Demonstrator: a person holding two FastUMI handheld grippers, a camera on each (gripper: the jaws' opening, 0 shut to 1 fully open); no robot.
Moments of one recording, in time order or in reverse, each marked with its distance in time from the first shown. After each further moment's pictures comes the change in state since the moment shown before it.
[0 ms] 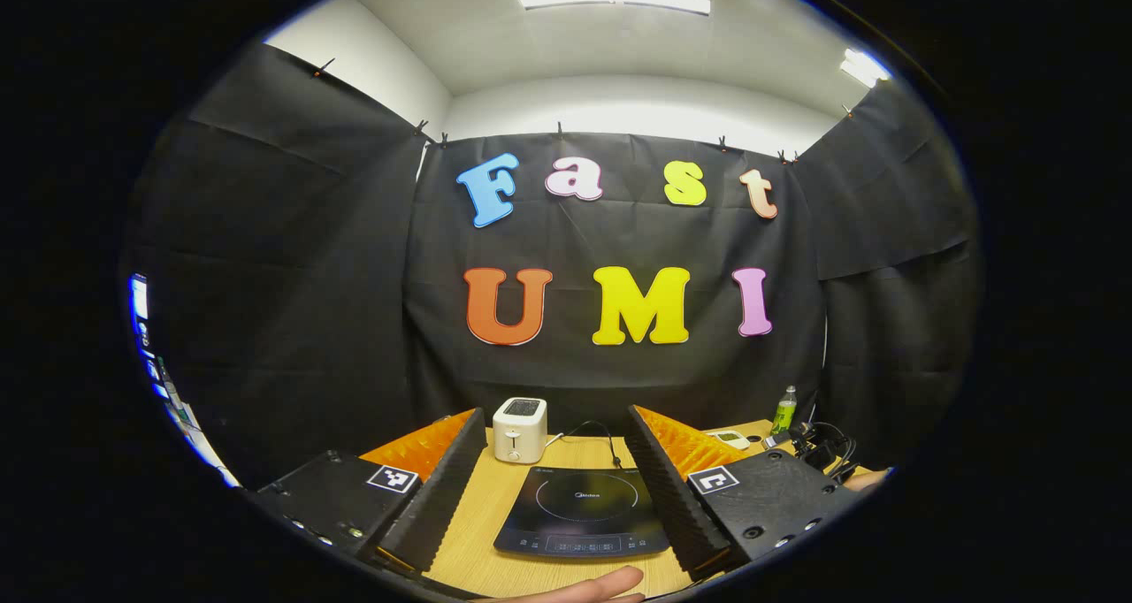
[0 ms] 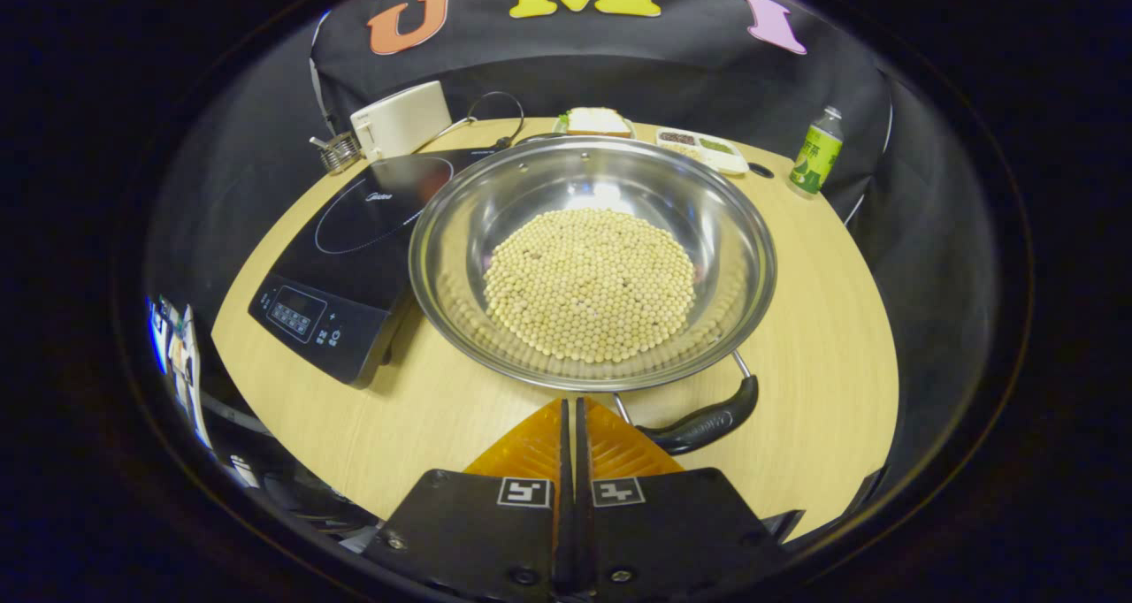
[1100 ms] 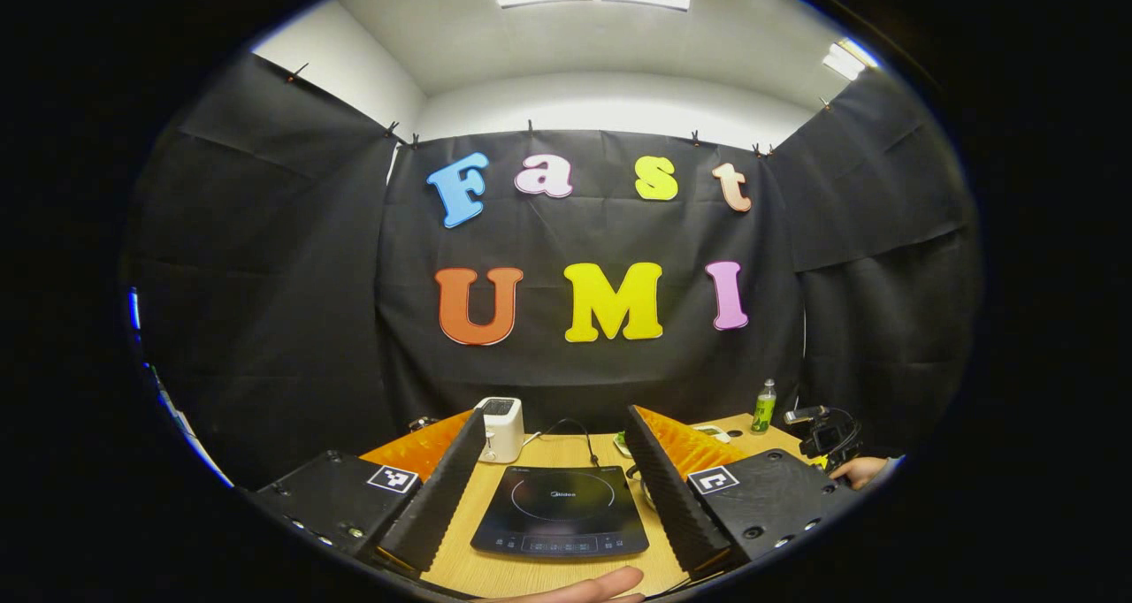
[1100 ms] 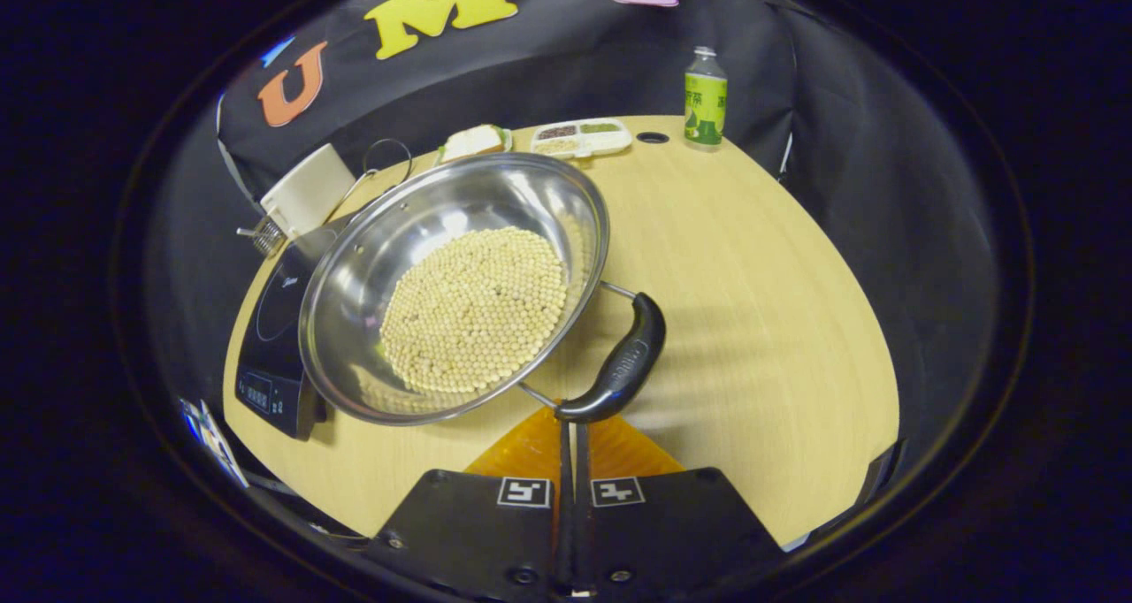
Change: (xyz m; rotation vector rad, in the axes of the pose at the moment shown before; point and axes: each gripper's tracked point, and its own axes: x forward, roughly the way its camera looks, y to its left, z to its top) left arm 0.004 -0.041 -0.005 0.033 0.011 -0.071; right arm 0.013 -0.105 0.013 0.287 -0.040 -0.048
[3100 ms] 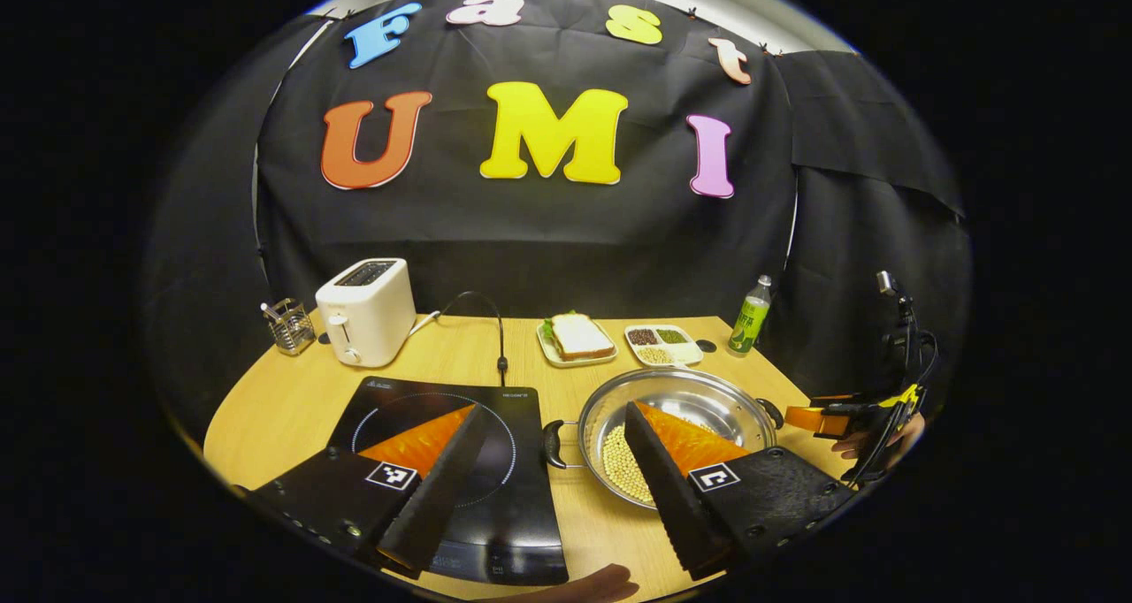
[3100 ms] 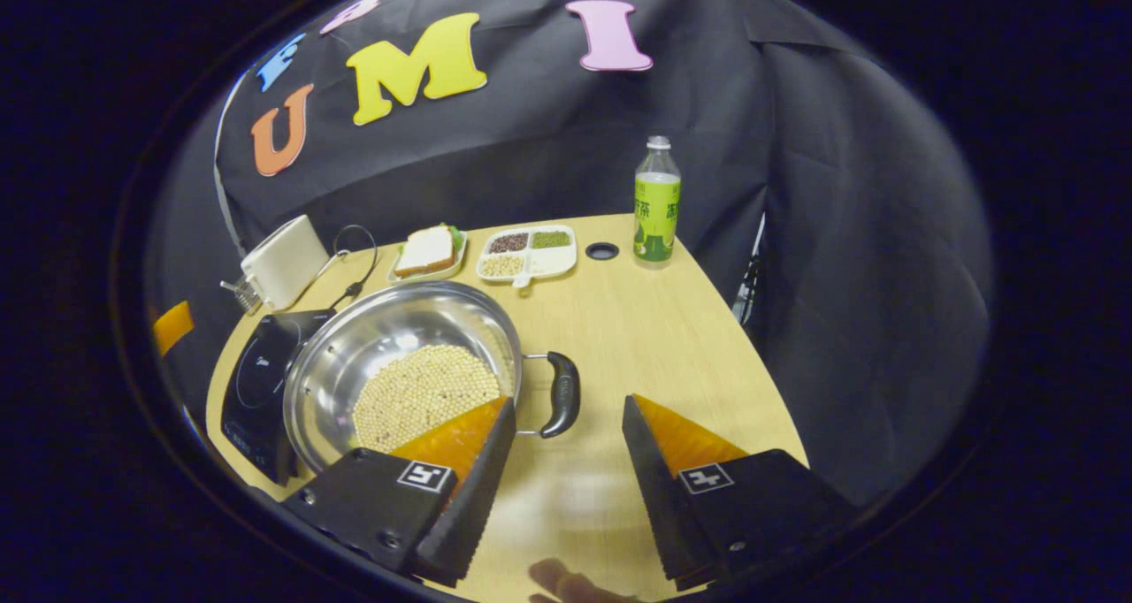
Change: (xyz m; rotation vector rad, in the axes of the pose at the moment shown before) left arm 0.193 -0.132 -0.197 -0.096 0.524 -0.193; right arm -0.007 -0.076 0.126 -0.042 -0.269 -0.048
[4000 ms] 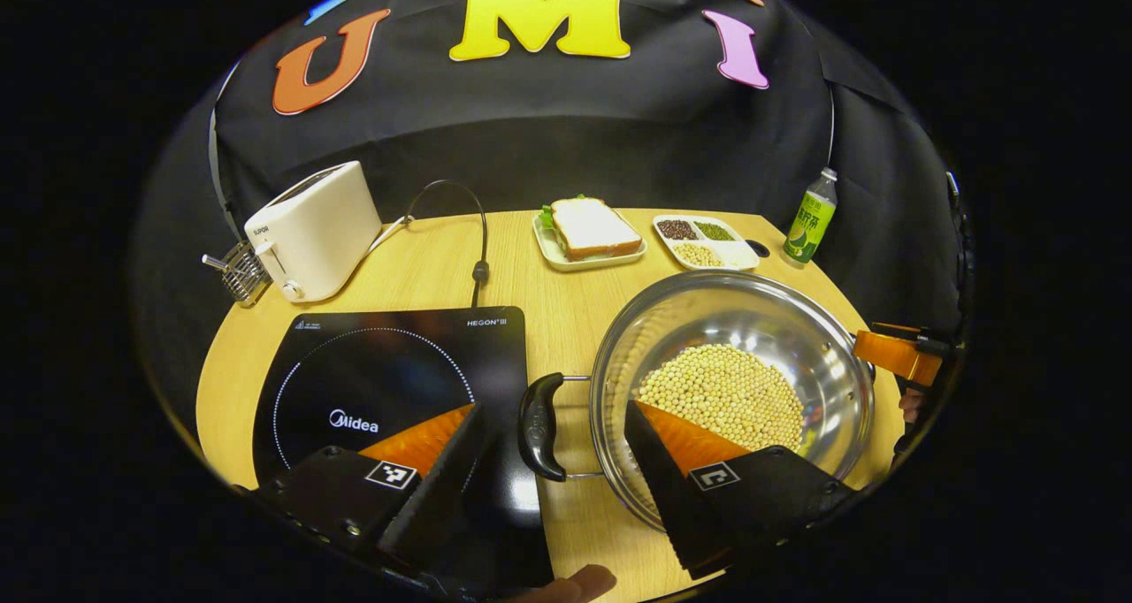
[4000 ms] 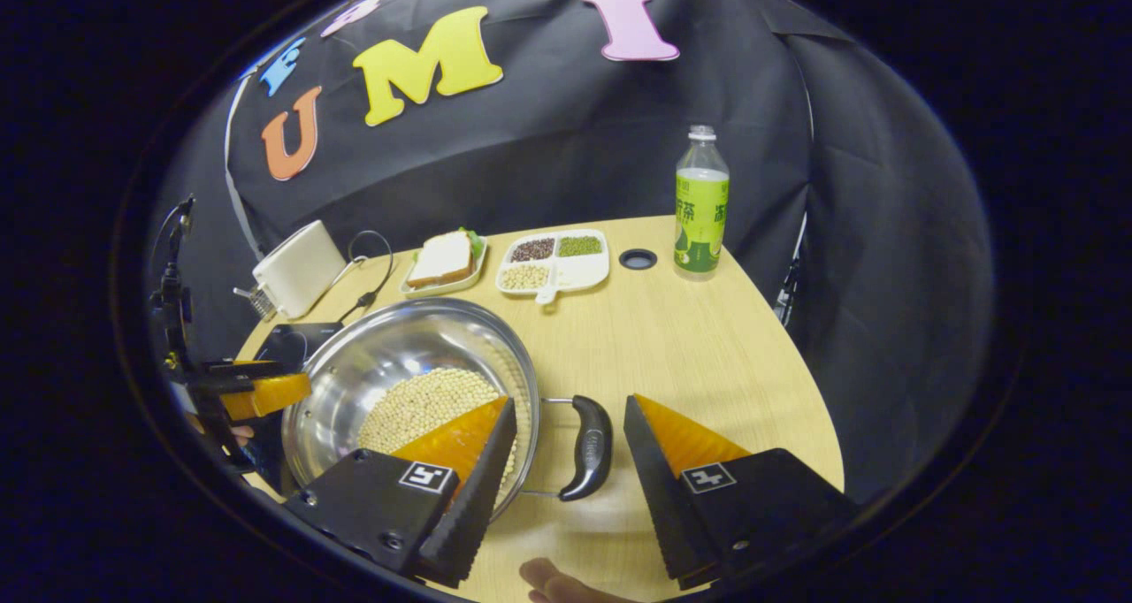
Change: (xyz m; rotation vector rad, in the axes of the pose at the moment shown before) left arm 0.113 0.000 -0.095 0.039 0.338 0.052; right arm 0.054 0.021 0.011 -0.007 0.013 0.112
